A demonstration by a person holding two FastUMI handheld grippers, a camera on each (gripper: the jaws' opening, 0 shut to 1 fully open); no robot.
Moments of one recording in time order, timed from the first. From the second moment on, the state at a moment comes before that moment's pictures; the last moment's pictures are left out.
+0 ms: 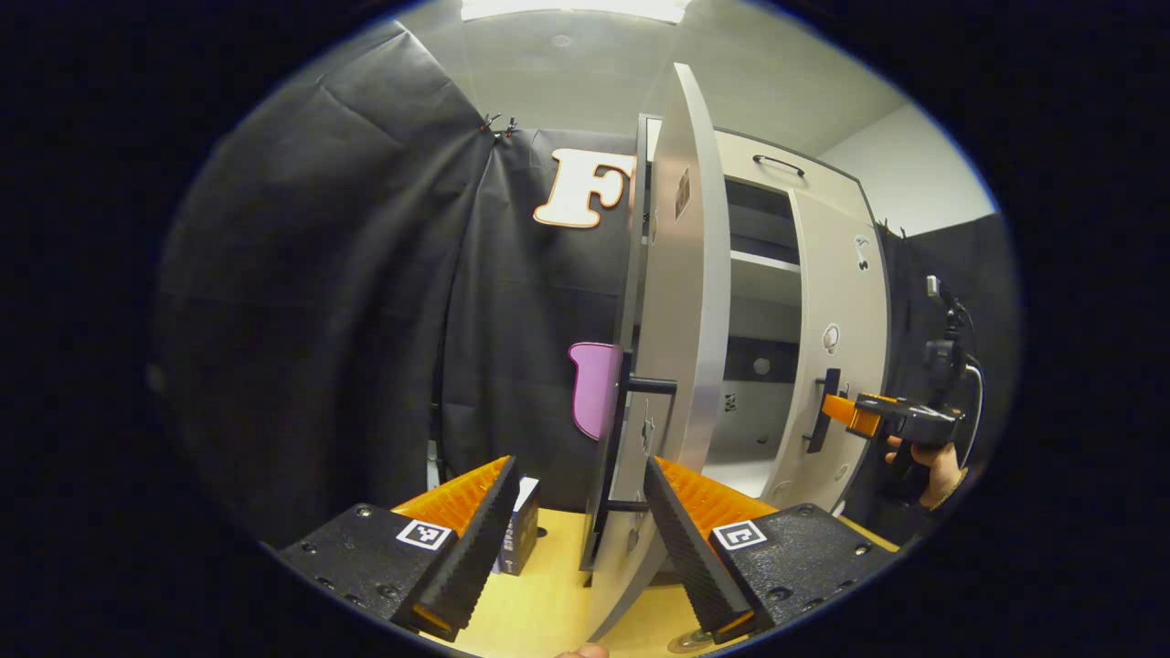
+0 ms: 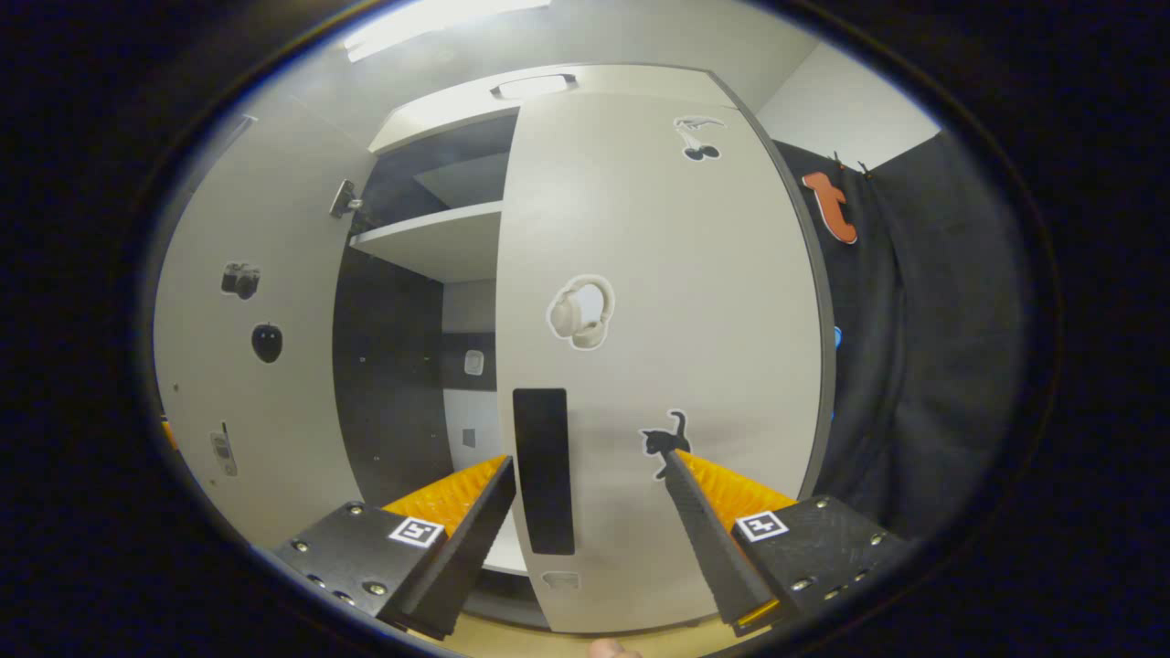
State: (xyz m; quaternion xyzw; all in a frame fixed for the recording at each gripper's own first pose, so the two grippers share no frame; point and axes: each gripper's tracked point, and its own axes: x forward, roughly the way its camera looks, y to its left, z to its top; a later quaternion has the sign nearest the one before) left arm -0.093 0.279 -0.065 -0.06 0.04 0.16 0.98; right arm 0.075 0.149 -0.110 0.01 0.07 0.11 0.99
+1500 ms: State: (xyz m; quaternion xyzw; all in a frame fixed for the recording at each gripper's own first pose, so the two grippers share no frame) left arm 0.076 0.124 -0.074 -0.03 0.04 -0.02 1.00; right arm -0.015 -0.007 -0.137 0.04 0.12 0.00 0.99
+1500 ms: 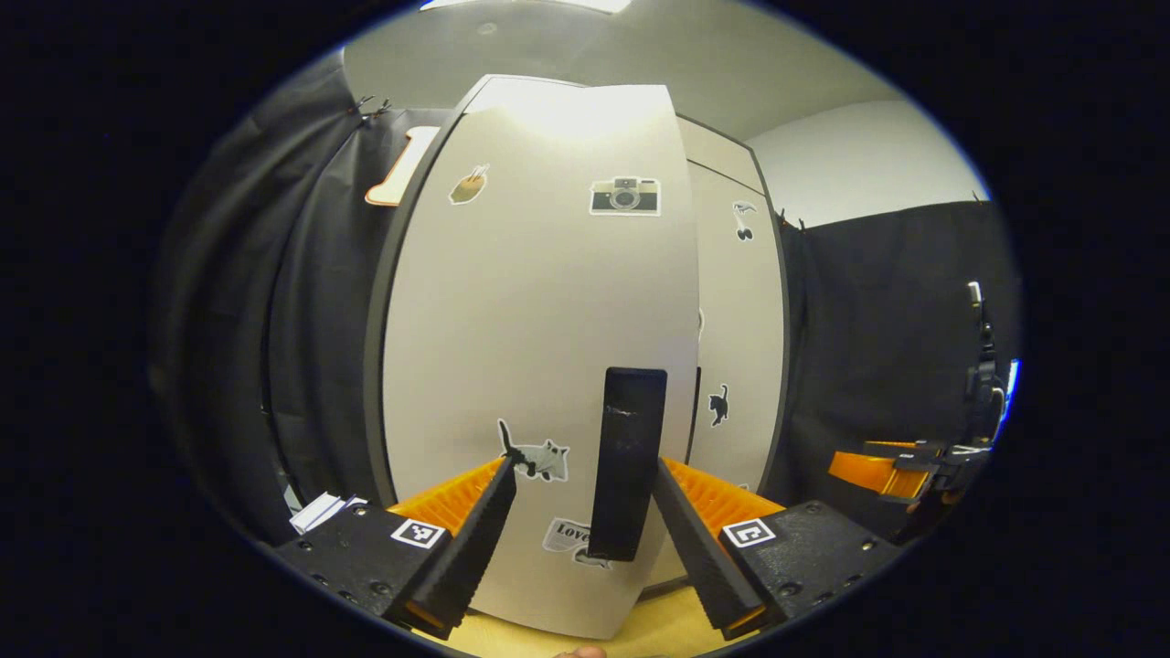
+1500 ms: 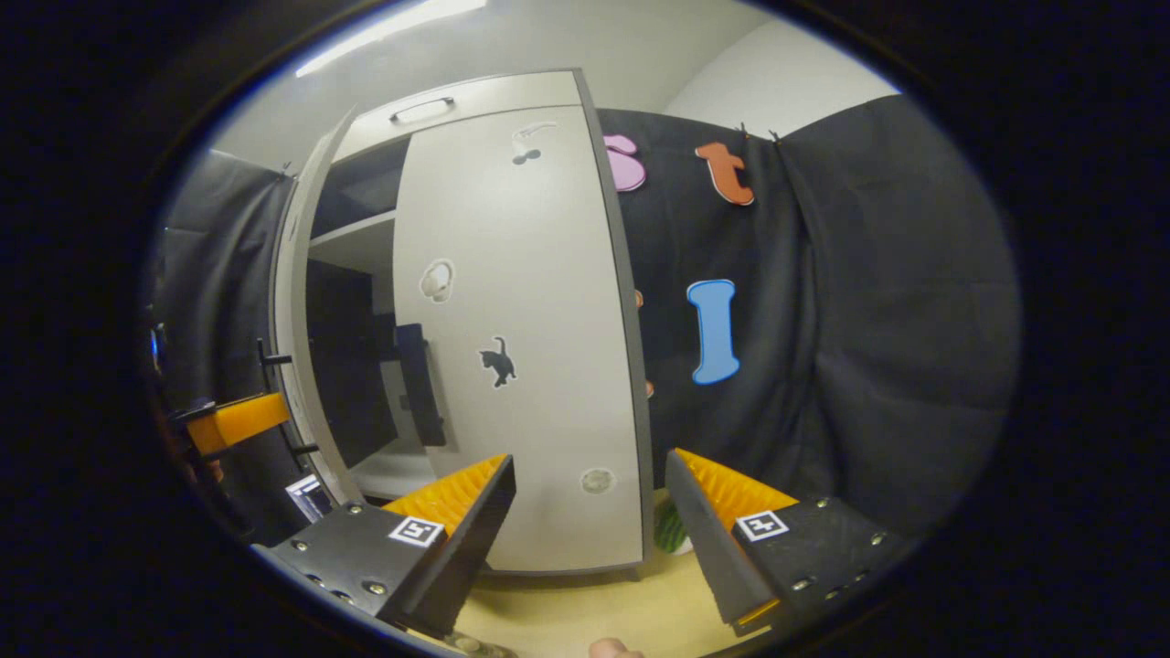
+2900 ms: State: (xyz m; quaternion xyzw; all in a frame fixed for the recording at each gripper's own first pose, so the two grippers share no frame) left arm 0.151 0.120 -0.083 0.00 0.06 0.02 1.00; right arm -0.044 -0.082 -0.118 0.04 0.10 -0.07 0.99
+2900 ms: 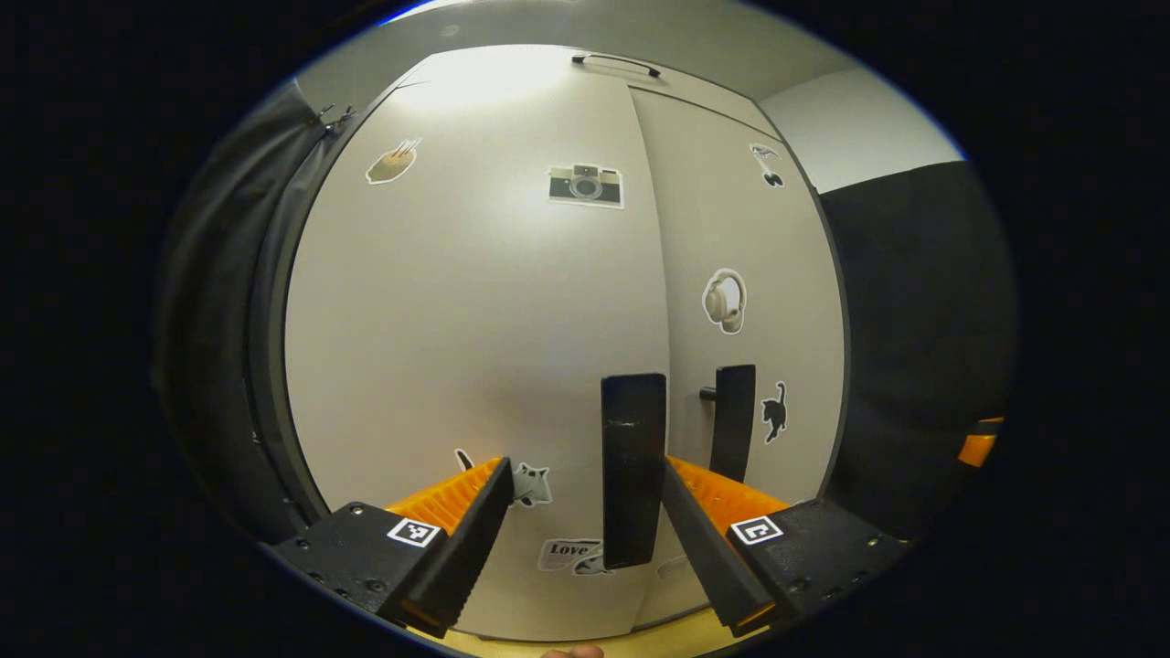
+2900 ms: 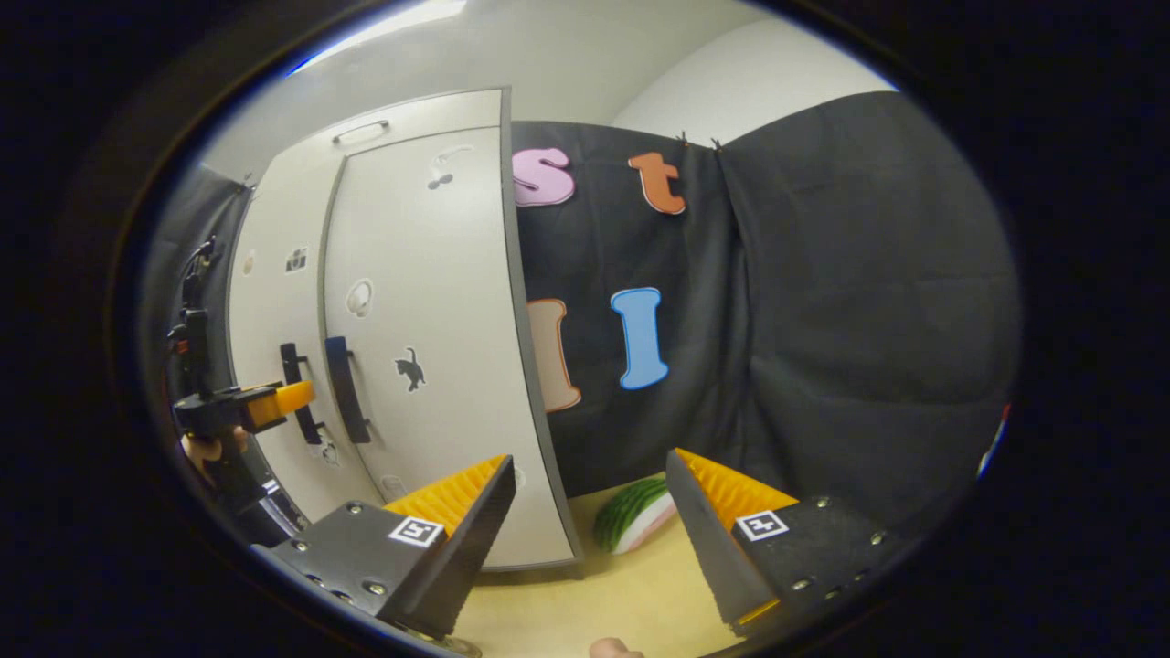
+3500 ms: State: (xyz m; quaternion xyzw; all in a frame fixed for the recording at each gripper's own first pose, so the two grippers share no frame) left arm 0.062 0.043 0.046 -0.02 0.03 0.02 1.00; right arm -0.033 -0.044 0.030 0.01 0.00 0.02 1.00
